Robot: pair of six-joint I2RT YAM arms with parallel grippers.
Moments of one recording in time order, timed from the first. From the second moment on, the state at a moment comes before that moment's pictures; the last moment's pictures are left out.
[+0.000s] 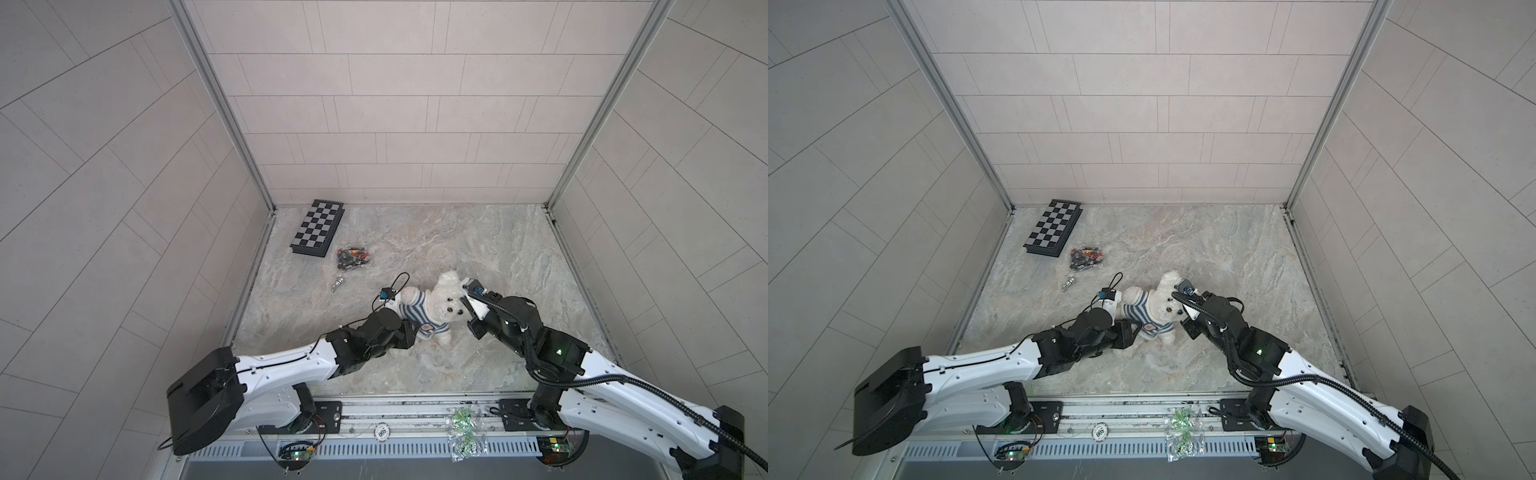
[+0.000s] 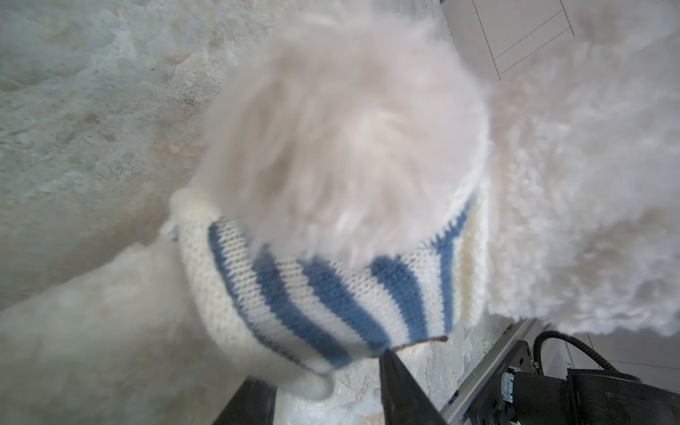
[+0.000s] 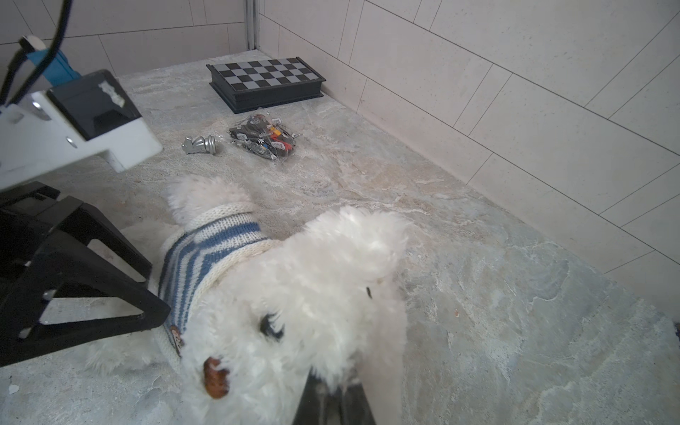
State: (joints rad) left arm -1.02 1.20 0.51 0.06 -0.14 -0.88; right arm 0.83 0.74 0.58 -0.27 0.28 -0.10
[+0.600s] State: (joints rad) left arm -0.93 1.17 0.49 0.00 -0.15 -0.88; right arm 0.83 0.73 0.59 -0.28 0.28 -0.10
